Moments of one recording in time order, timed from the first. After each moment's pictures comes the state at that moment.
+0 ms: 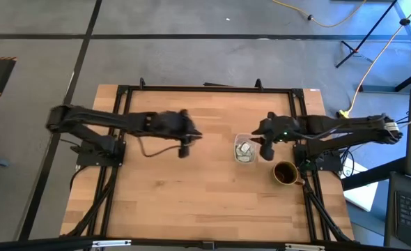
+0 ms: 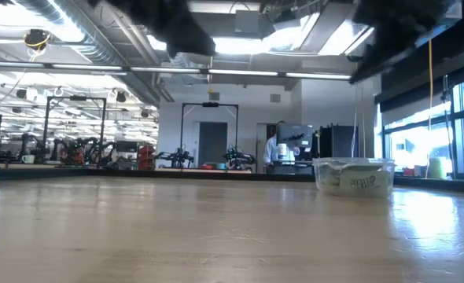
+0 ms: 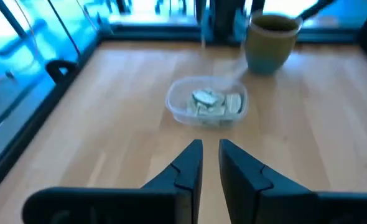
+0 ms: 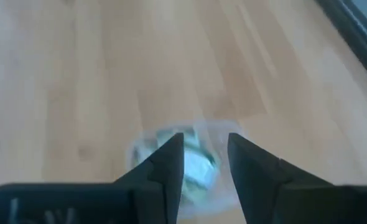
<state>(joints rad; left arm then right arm) 0.04 1.29 0.92 -0.13 -0.09 -0.02 0.01 0.92 0.76 -0.61 0.18 0.19</state>
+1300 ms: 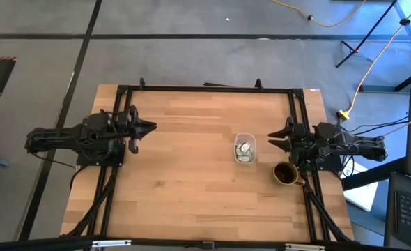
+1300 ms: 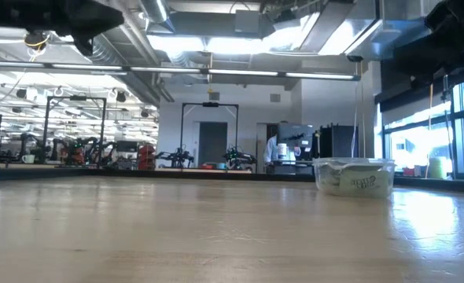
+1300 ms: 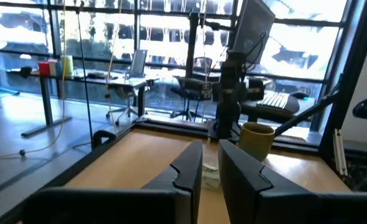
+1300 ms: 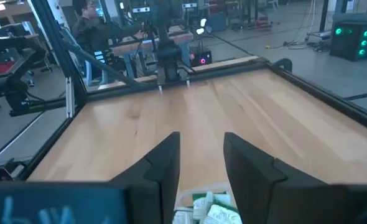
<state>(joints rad) 0.07 0.25 0.31 0.01 -0.13 -0.10 0.00 0.02 0.23 -0.29 0.08 0.18</state>
